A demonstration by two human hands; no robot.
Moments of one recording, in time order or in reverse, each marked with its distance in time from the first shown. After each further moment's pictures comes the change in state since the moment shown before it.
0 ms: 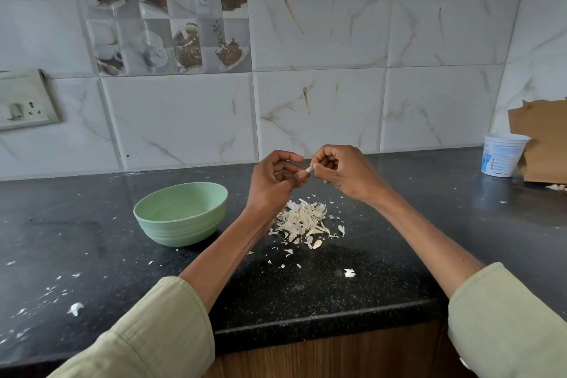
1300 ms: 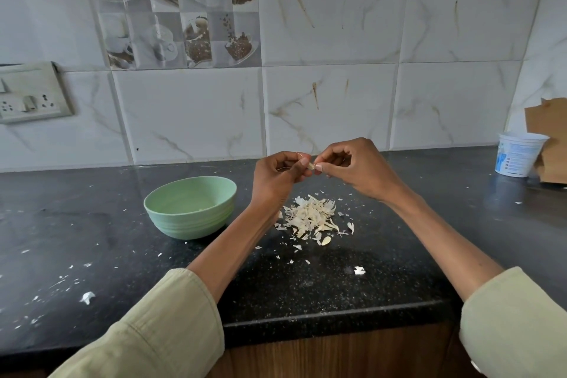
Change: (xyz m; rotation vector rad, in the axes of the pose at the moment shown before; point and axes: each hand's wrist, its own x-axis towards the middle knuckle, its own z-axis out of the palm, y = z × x) left_hand 0.008 -0.011 -0.008 -0.046 0.061 -0.042; right_hand -0.004 -0.010 -0.005 -0.053 0.010 -0.111
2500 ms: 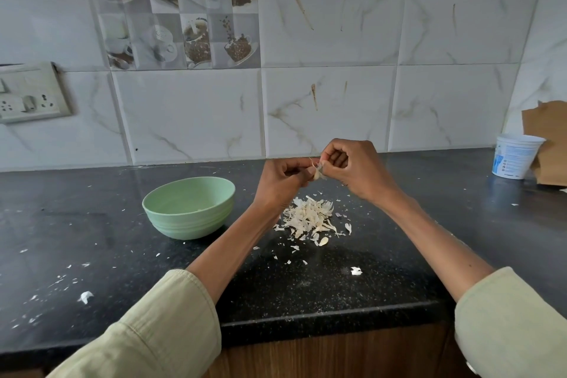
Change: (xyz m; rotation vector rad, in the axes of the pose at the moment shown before) left_hand -0.006 0.005 0.006 0.089 -0.120 0.020; right_hand 0.001 0.007 0.007 -0.086 0.108 0.001
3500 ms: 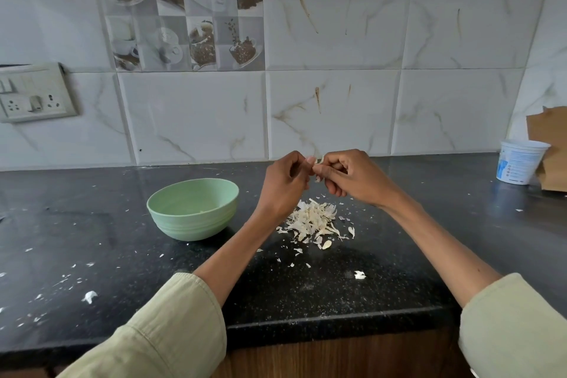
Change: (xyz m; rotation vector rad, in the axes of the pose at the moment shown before) left_hand 0.000 0.001 0.000 0.261 0.055 0.140; right_hand 0.000 -0.001 0.001 0.136 -0.254 0.042
